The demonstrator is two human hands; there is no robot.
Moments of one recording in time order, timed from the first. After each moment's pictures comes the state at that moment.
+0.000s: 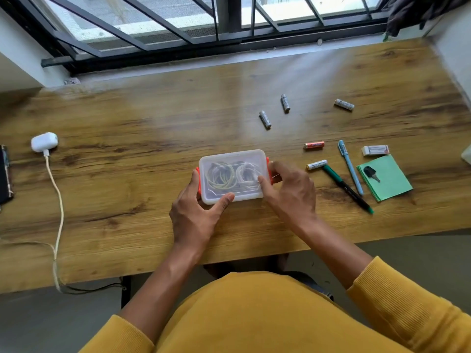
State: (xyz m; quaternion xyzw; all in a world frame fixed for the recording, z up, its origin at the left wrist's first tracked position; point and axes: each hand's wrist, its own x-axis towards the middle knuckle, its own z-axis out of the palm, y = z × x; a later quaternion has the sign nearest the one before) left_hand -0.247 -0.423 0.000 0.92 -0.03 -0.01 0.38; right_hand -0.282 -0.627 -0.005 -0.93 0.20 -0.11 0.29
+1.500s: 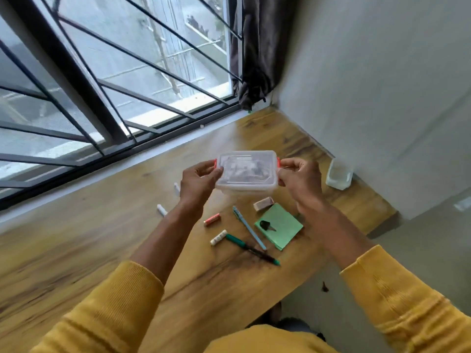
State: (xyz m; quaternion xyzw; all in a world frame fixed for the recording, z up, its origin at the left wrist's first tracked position) left_hand -0.143 -0.733 0.053 0.76 -0.13 -0.26 0.59; right_hand -0.304 -0.904 0.045 -0.63 0.49 -0.26 0.54
